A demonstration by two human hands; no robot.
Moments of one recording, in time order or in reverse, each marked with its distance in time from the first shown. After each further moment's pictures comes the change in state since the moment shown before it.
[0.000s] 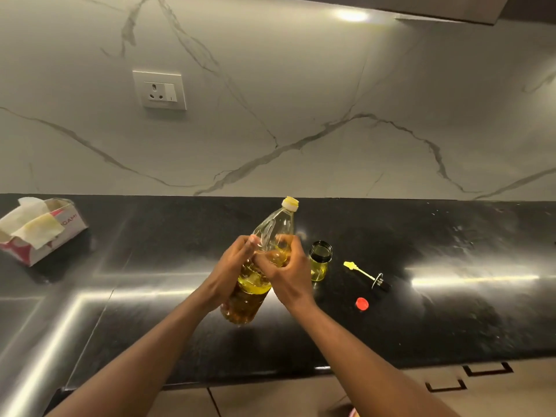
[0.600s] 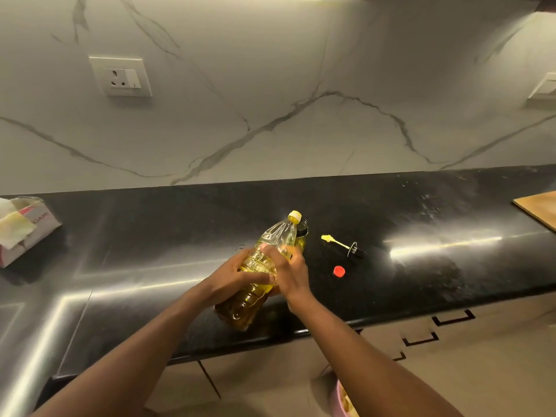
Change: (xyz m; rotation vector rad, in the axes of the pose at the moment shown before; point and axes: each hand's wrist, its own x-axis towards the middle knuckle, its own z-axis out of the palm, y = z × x) left_hand -0.026 -0.022 0.038 0.140 -0.291 -0.169; right_hand -0.046 0.017 -0.039 0.176 0.057 0.423
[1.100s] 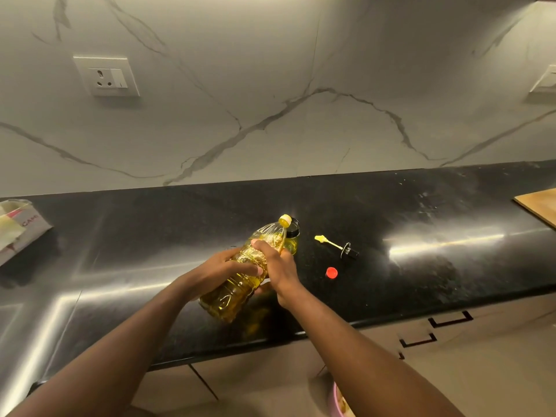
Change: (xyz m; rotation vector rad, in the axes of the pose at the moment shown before) left_hand 0.023 0.010 -0.012 0.109 -0.018 -0.163; right_hand 0.024 -0.005 -0.006 0.123 -0.104 0.278
